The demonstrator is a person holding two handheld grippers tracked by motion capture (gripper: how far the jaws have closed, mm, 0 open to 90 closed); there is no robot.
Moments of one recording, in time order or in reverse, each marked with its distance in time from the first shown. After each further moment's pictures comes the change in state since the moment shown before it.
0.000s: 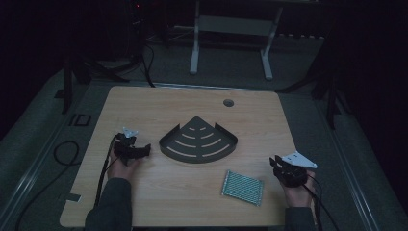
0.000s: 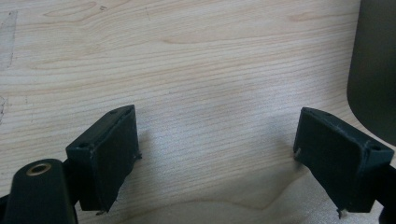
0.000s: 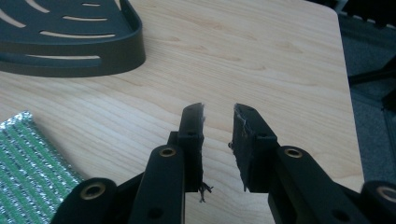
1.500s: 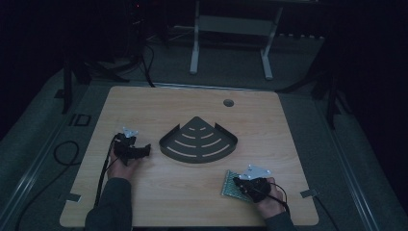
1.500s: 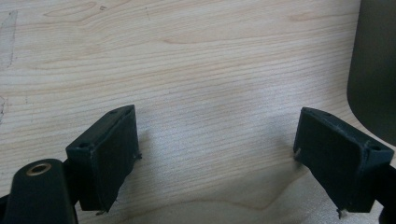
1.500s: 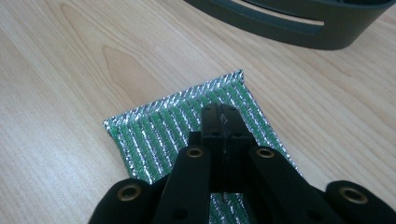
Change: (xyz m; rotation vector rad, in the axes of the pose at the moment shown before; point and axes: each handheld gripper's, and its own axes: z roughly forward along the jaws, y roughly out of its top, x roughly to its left) left arm 0.000 0.000 0.000 0.000 0.000 0.000; right arm 0.101 -0.002 0.019 0.173 0.341 -0.265
